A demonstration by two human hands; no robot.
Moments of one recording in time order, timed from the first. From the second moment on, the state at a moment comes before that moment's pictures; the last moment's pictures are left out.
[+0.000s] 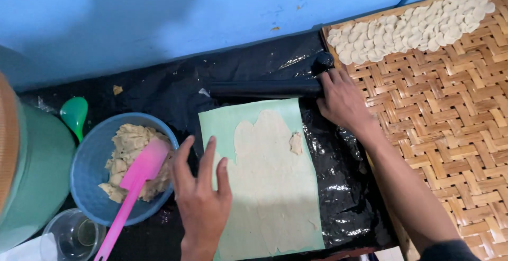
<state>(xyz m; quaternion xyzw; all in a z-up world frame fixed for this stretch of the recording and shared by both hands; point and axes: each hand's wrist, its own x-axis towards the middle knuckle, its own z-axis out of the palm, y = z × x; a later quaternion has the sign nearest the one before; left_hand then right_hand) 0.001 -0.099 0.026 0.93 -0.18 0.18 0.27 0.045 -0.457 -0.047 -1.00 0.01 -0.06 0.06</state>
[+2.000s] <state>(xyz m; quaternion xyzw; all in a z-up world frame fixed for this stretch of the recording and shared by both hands) 0.048 -0.168 -0.059 0.87 -0.43 -0.01 0.24 -0.007 -0.409 -0.058 -0.97 0.06 -0.08 0.24</state>
